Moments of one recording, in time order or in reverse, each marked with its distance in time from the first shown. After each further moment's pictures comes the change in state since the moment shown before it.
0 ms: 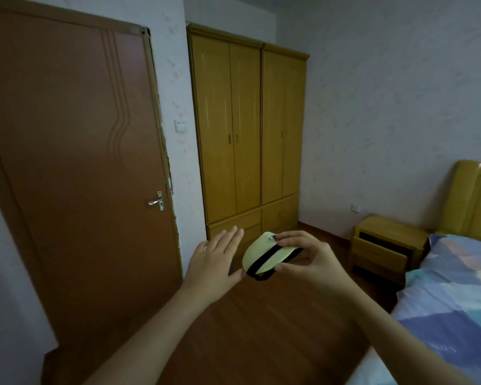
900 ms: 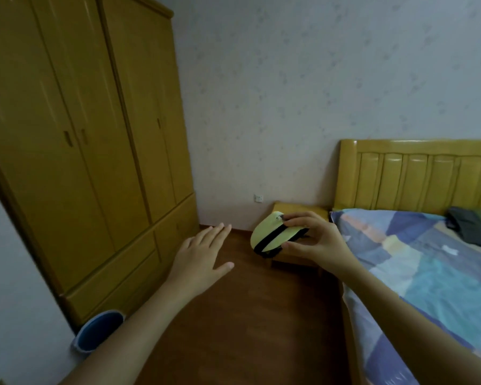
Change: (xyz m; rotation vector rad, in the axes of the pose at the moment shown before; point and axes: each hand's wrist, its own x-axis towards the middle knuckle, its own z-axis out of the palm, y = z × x) left_hand 0.517 -0.084 0.310 -0.272 -0.061 0.460; right_hand 0.306 0.322 -0.165 -0.404 0.445 0.215
